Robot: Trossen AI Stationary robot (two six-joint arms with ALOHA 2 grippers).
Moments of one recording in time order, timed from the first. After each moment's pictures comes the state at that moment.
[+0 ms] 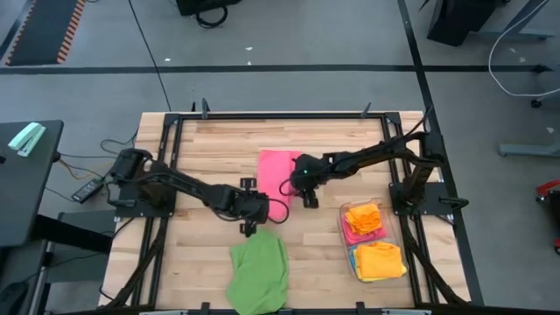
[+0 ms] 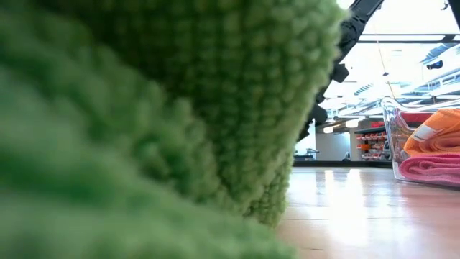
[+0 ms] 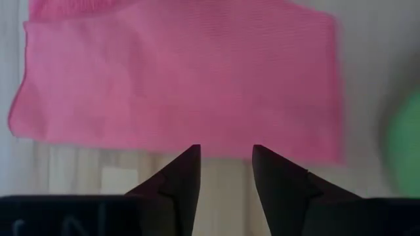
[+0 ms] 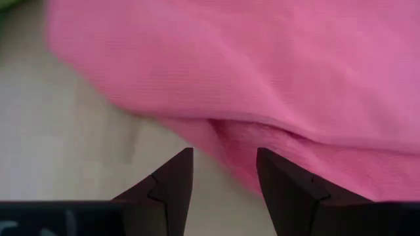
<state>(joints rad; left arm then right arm) -0.25 1.73 1.07 -0.56 -0.41 -0.12 -0.15 1.77 0.93 -0.12 -0.15 -0.15</state>
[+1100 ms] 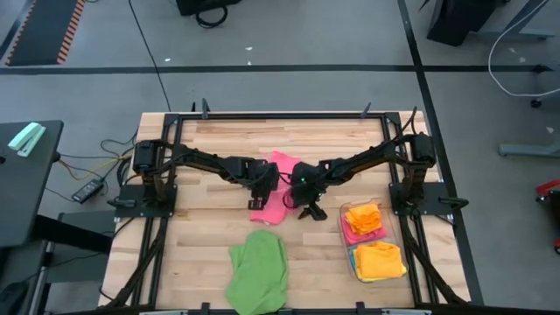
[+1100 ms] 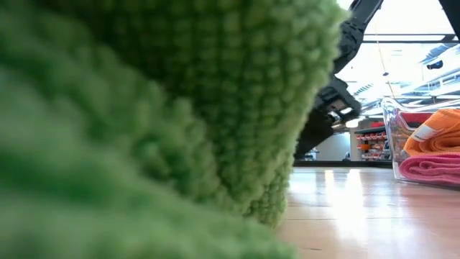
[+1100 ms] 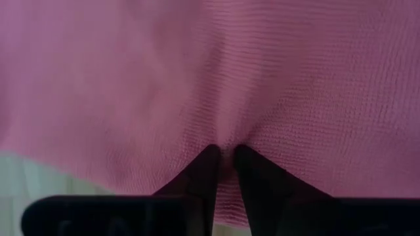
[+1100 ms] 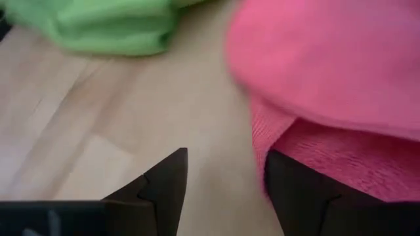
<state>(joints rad) 0.10 1.90 1.08 -0.39 -0.09 0.21 -0.10 1.86 0.92 -0.05 -0.56 -0.29</state>
